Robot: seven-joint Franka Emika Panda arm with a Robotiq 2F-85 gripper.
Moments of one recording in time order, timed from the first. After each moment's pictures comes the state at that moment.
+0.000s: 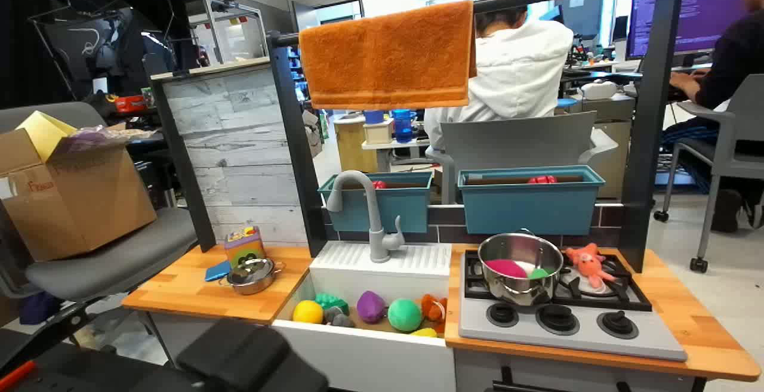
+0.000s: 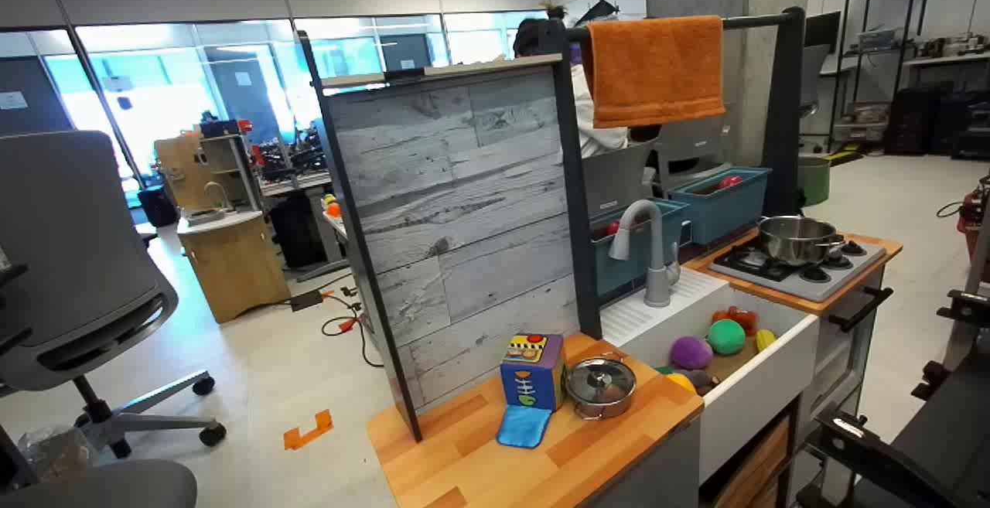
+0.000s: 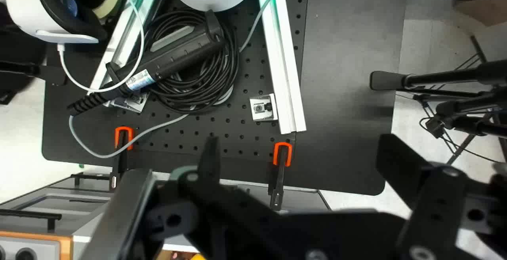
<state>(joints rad) 0.20 -0.73 0.25 -2.65 0.15 1.63 0.19</state>
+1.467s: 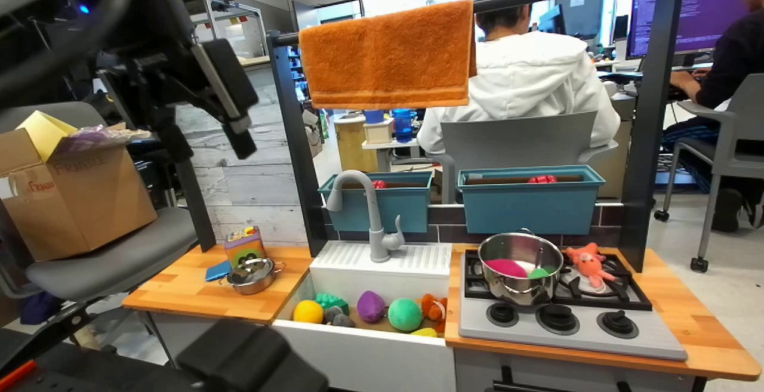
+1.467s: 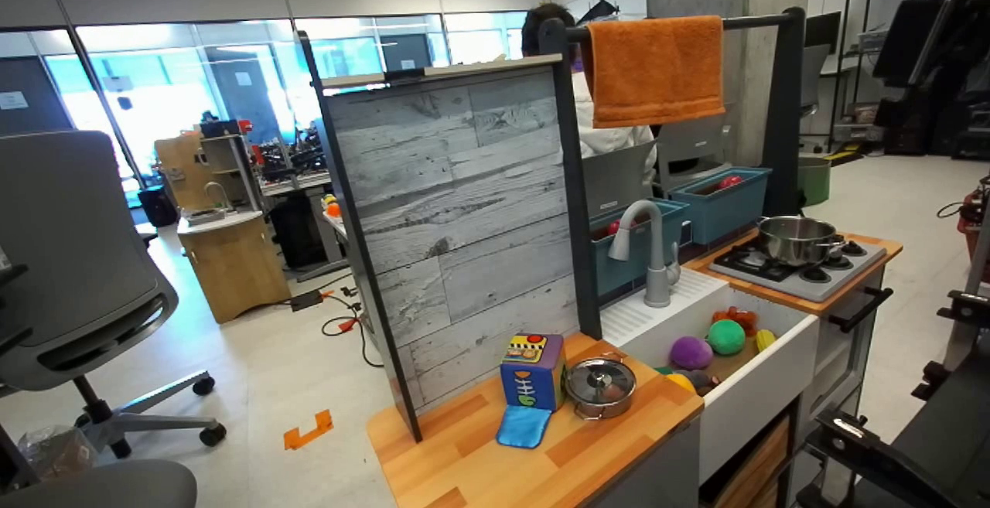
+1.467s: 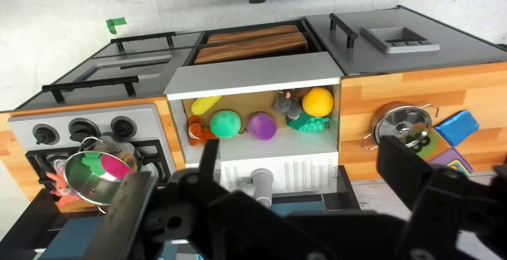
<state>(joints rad) -0.10 -0.30 -0.15 -2.75 -0.11 2.65 -0.14</state>
